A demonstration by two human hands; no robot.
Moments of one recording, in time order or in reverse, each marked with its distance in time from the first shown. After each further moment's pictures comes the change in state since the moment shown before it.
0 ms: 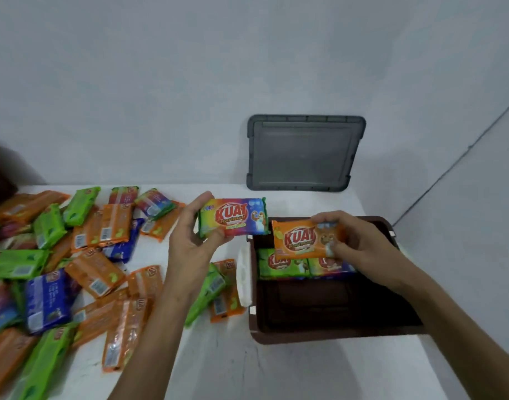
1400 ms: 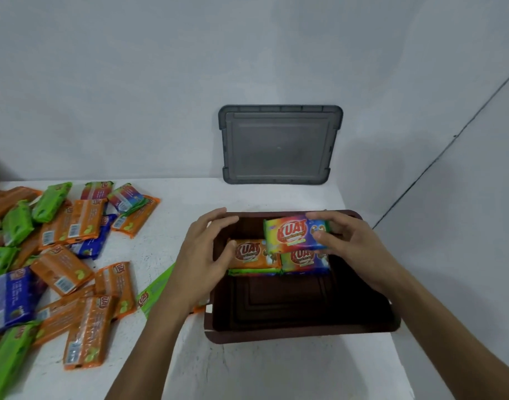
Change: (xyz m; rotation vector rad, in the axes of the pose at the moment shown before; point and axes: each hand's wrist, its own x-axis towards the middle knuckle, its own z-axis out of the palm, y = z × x) left_hand -0.009 -0.036 0.052 0.842 -0.224 0.240; right_hand -0.008 0.044 -0.036 0.247 0.172 0.148
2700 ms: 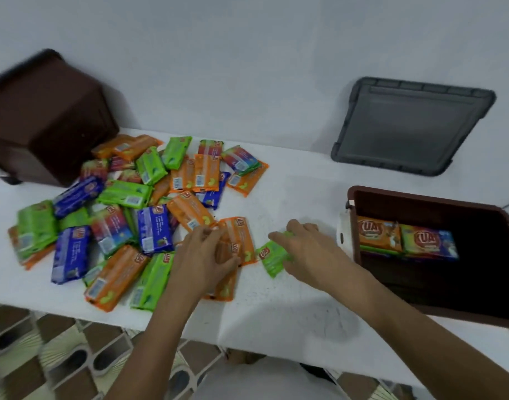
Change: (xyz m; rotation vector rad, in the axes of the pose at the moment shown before) left_hand -0.119 -0.154 -0.138 0.469 -0.157 -0.443; right_hand 0.011 0.000 0.278 -1.408 -0.412 -0.425
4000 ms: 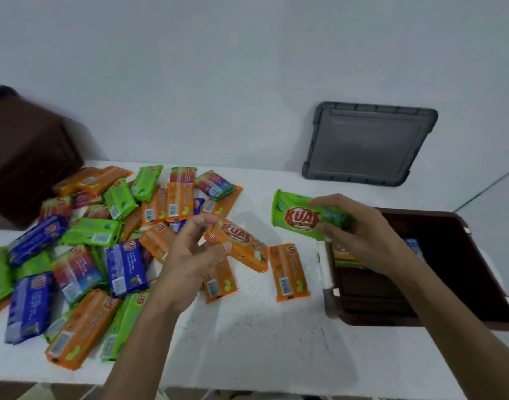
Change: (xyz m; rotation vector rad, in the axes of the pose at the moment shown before) left_hand 0.020 0.048 -0.053 -1.496 -0.146 0.043; right_hand -0.044 0.077 -0.067 0.915 0.441 0.058
